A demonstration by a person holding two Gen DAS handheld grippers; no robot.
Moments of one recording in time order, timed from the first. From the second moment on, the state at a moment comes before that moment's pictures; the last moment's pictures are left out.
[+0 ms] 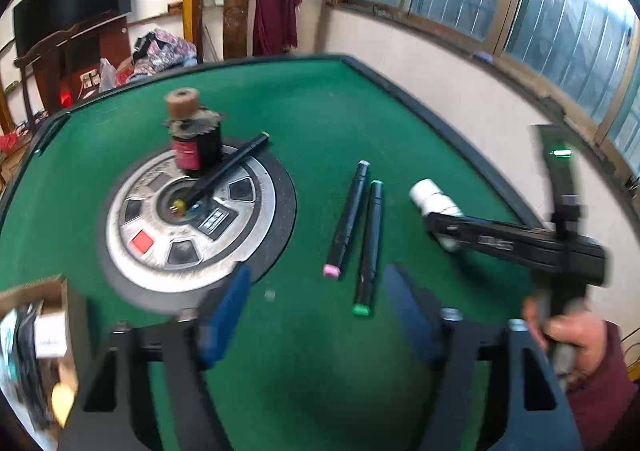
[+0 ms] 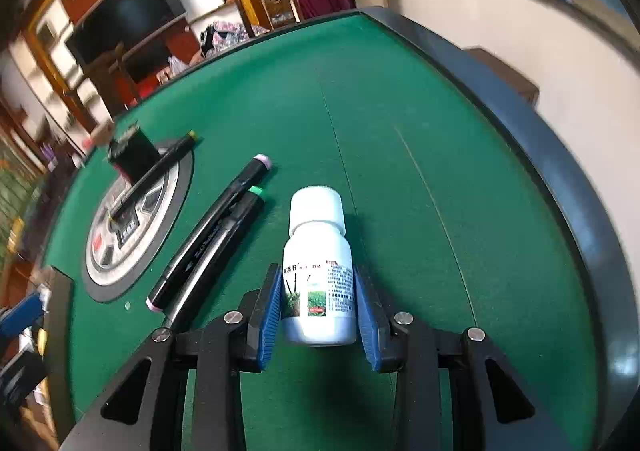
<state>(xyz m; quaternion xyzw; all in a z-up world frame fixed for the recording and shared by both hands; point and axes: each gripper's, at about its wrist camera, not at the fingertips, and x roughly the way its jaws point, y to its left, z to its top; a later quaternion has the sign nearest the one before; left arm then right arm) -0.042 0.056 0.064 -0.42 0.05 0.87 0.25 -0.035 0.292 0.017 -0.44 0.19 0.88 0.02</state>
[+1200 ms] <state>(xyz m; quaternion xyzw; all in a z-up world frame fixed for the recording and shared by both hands) -0.119 0.089 0.004 -0.48 0.03 0.81 0.35 -0.042 0.284 0.017 -0.44 0.17 0.88 0.02</state>
